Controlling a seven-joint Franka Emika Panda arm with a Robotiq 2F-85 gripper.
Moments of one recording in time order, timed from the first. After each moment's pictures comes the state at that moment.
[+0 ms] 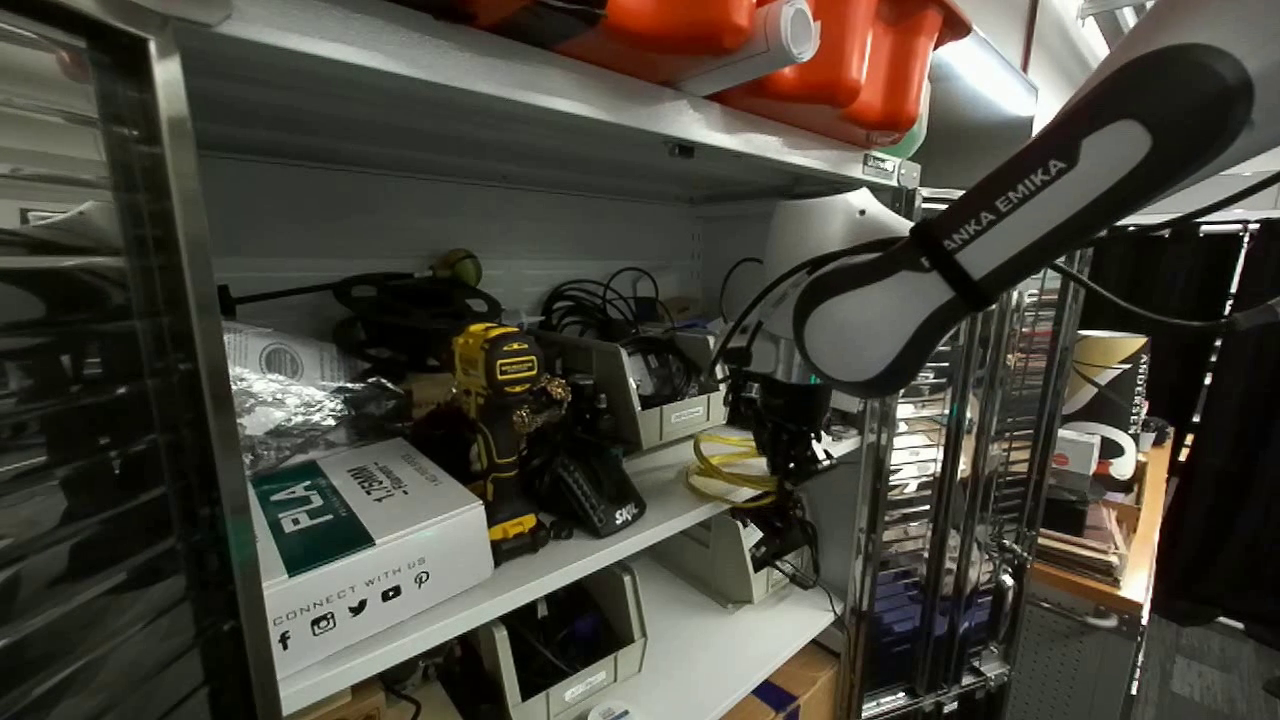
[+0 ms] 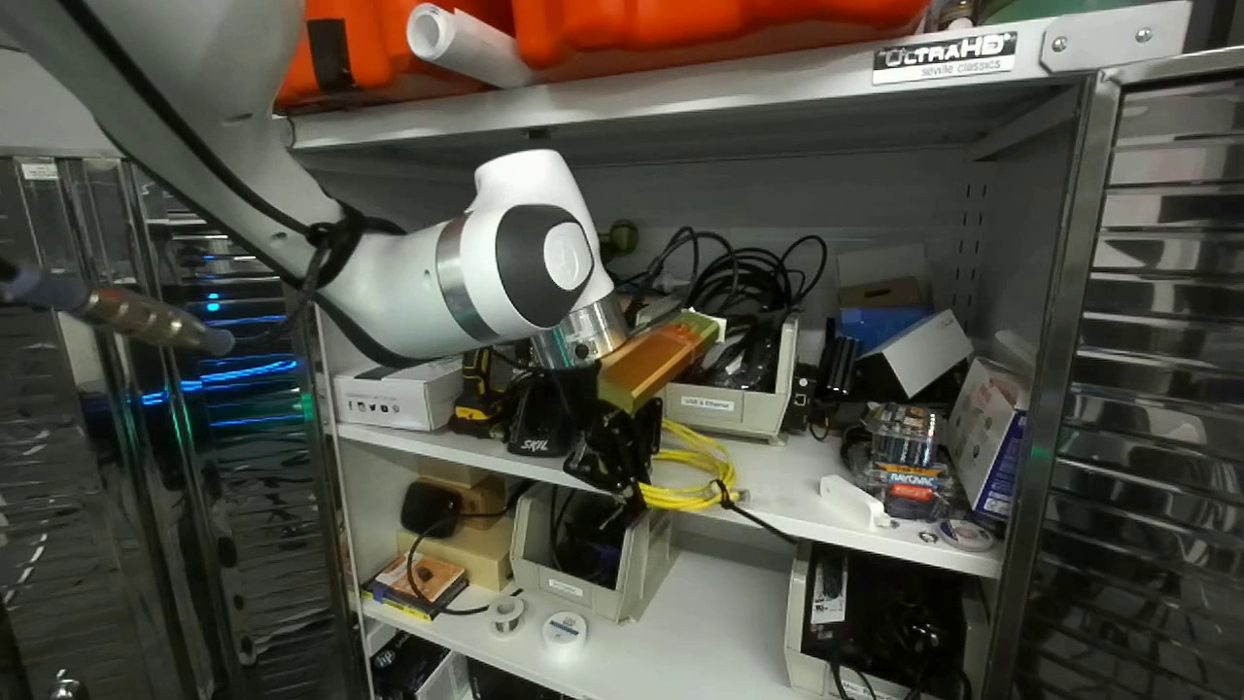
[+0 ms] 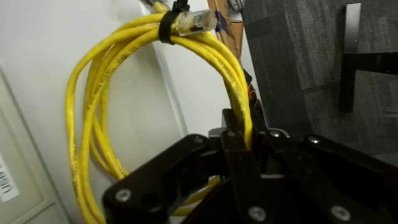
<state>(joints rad) 0.03 0.06 0.06 -2.16 -0.36 2.47 -1.17</state>
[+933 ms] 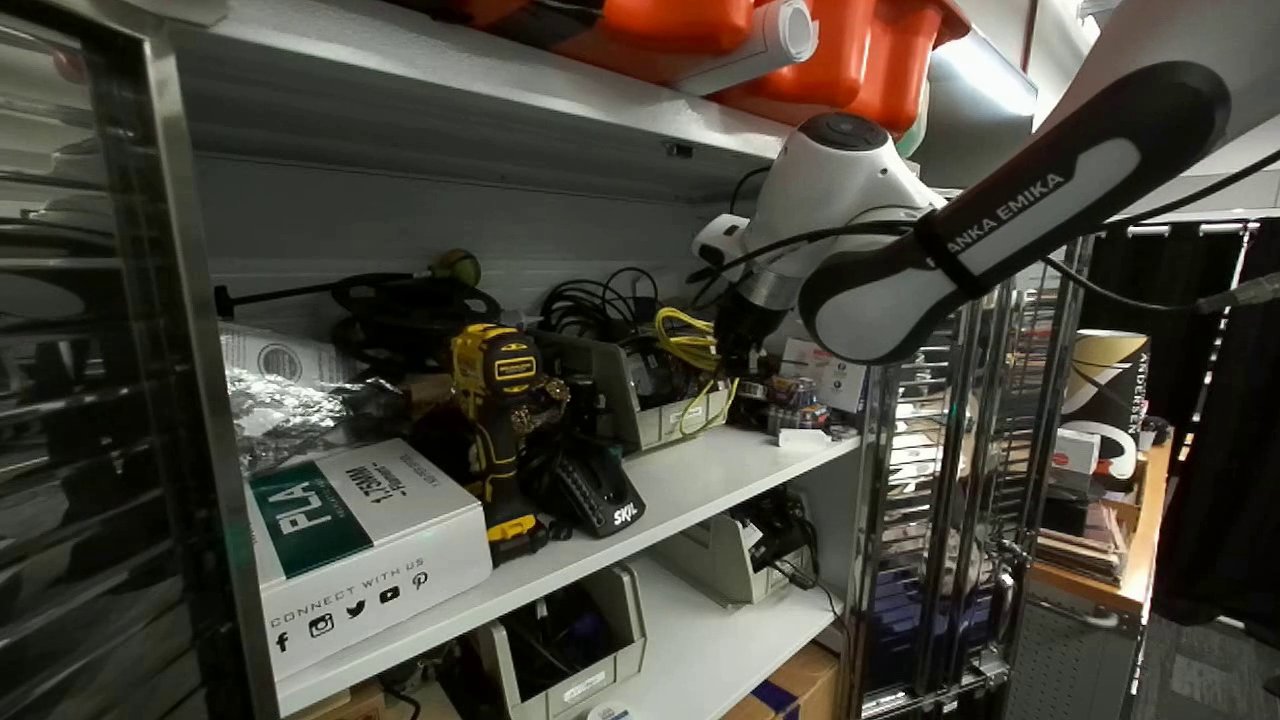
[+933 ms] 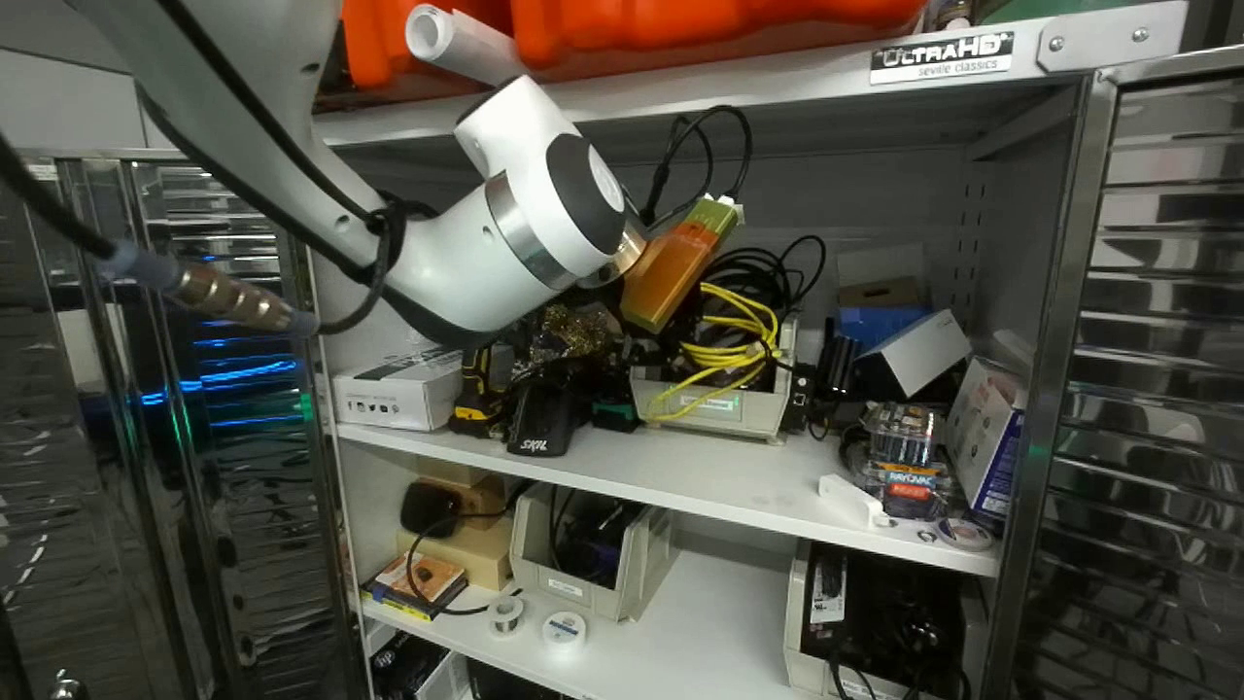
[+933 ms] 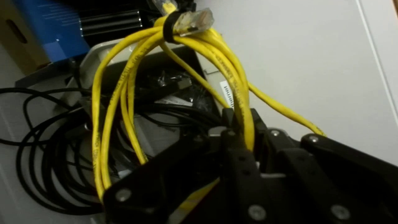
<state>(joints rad) 0.03 0.11 0.02 -2.00 -0.68 2.81 -0.70</state>
